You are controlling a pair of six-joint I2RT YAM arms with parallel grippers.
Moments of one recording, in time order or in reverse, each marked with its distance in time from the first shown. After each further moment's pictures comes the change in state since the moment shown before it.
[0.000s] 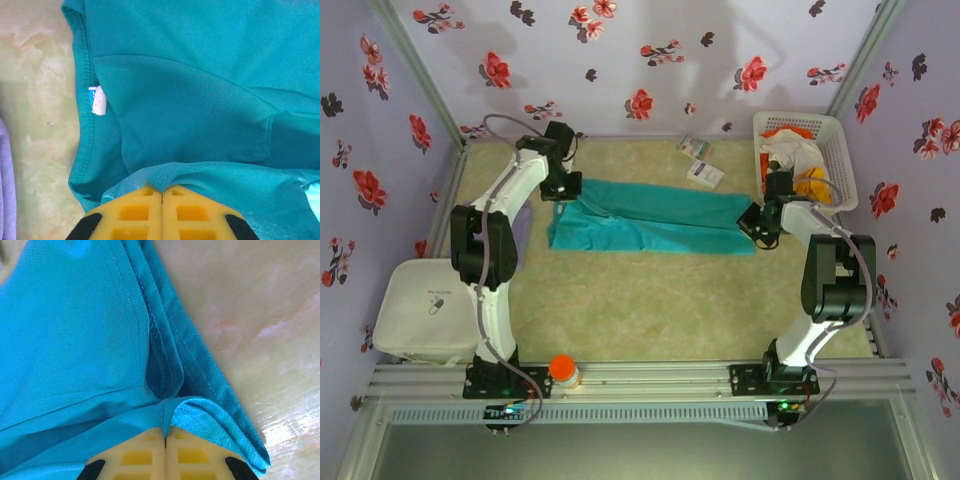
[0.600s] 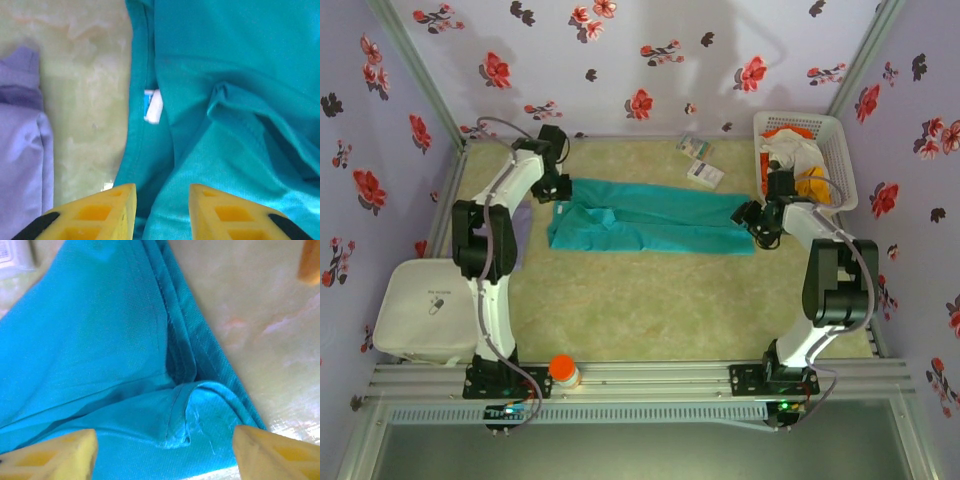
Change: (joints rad) left arm 0.041 -0.016 -0.102 0.039 -0.076 -0.008; right arm 0.000 -0.074 -0.030 0.011 -0.021 0.002
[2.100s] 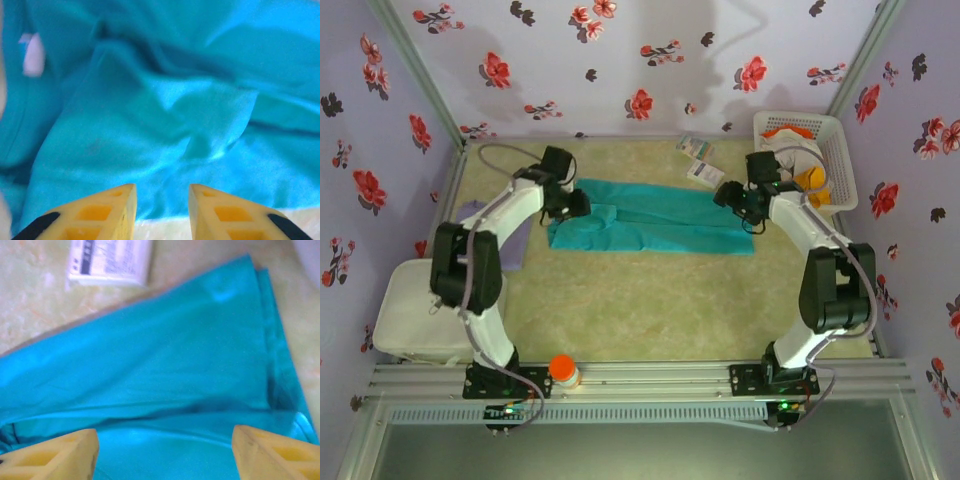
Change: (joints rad) left arm -0.077 -0.275 -0.414 0.332 0.204 -0.135; right arm 0.160 0.037 0.193 -0.016 0.123 -0.098
